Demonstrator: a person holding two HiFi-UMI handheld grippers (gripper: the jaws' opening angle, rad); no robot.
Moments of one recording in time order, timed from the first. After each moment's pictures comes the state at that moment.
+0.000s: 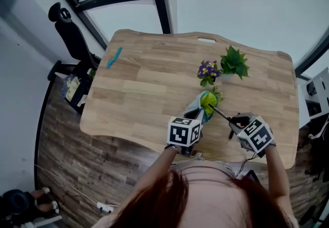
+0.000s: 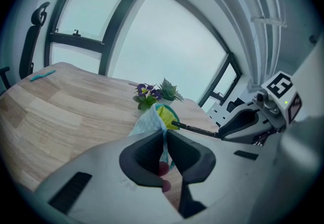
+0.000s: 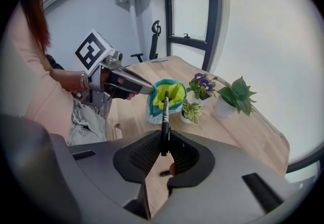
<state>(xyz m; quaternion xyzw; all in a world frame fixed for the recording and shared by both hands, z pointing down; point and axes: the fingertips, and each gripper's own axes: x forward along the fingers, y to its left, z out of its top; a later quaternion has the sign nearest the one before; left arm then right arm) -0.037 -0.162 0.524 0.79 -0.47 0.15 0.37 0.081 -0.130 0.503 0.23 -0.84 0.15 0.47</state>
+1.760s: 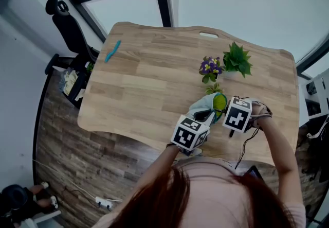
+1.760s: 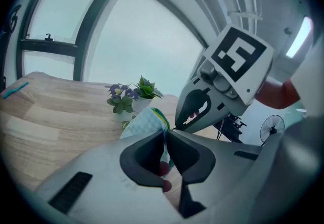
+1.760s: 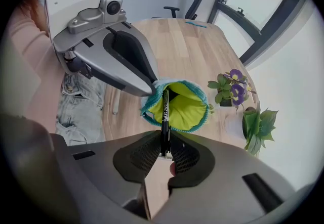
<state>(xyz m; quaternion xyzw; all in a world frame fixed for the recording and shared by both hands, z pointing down) 0.003 -0.153 0.515 0.85 -0.38 0.16 0.31 0.051 -0.158 0.538 0.04 -0.73 0.02 0.68</state>
